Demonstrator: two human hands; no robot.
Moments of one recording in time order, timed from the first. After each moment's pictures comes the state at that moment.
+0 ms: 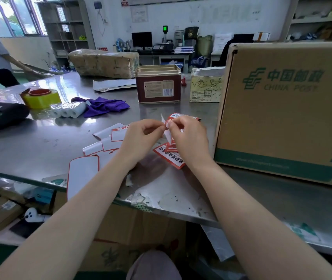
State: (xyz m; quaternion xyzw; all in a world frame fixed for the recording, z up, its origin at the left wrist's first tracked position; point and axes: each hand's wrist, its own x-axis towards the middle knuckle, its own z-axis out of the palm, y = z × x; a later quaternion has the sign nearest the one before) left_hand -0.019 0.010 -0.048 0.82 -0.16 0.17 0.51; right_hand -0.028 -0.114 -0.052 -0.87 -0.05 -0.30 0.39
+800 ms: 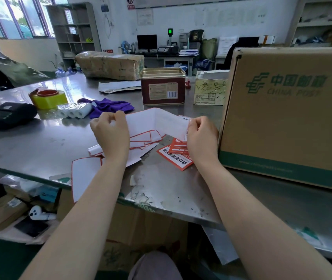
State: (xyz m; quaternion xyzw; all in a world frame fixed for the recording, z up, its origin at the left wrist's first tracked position) left_hand -0.002 0.040 -0.041 0.71 0.14 0.37 0.58; right_hand -0.027 -0.123 -0.052 -0.85 0.08 -0.29 0.44
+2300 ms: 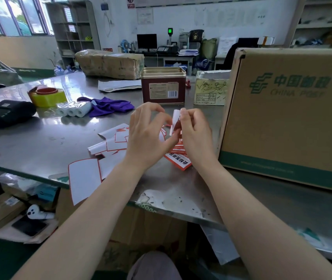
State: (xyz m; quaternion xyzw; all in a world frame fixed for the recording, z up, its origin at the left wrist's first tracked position) left_hand -0.010 0.007 -0.058 0.79 -0.25 0.50 0.24; right_hand -0.038 -0.113 -0.040 -0.77 -0.06 -0.26 0.58
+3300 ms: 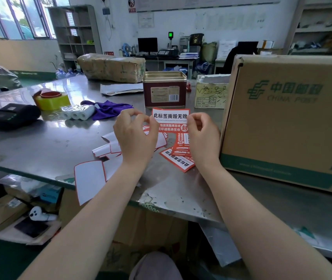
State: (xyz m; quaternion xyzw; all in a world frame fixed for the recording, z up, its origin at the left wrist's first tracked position) left_hand -0.003 0.016 -0.056 0.80 -0.04 0.50 0.34; right_hand -0.034 -0.118 -0.044 -0.78 -0.01 -0.32 0.54
